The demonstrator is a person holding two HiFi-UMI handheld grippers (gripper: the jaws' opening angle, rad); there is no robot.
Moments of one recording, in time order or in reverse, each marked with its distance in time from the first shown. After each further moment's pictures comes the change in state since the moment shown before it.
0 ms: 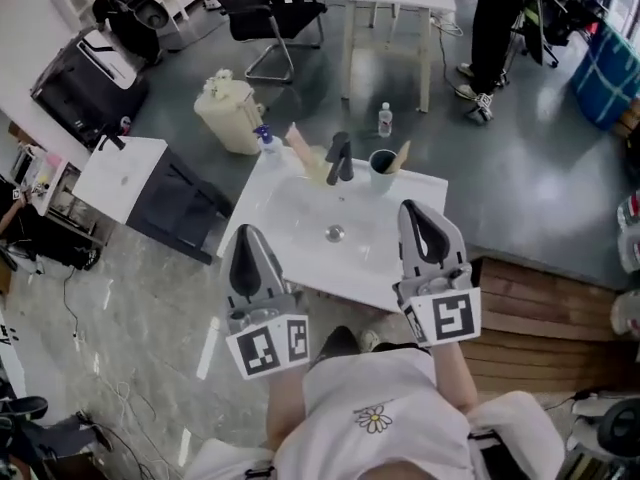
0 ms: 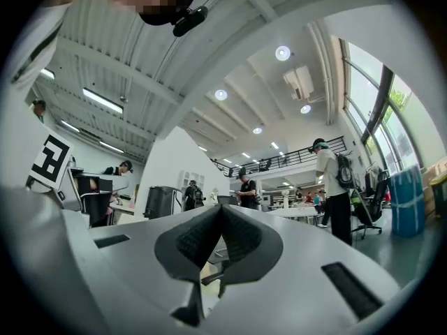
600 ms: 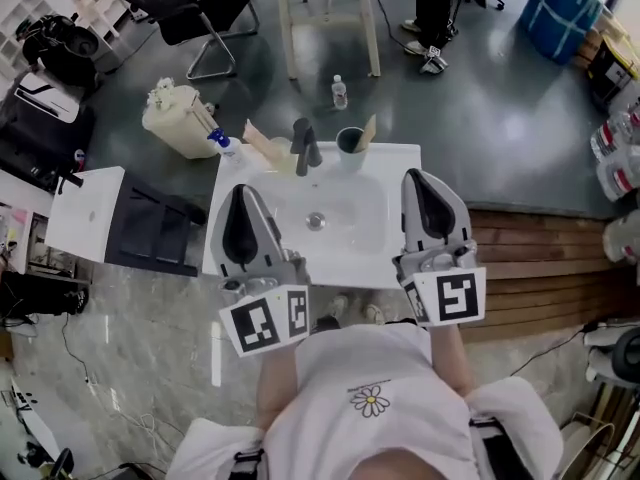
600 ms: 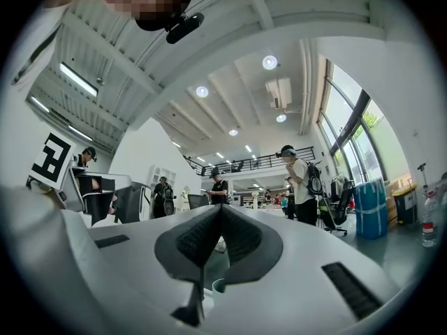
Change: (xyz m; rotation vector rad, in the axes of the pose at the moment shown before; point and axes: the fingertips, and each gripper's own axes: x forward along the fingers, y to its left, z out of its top) left arm 0.074 -0.042 -0.008 -0.059 0.019 -0.265; right arm -0.003 -0.034 0.008 -0.038 0.029 -0.271
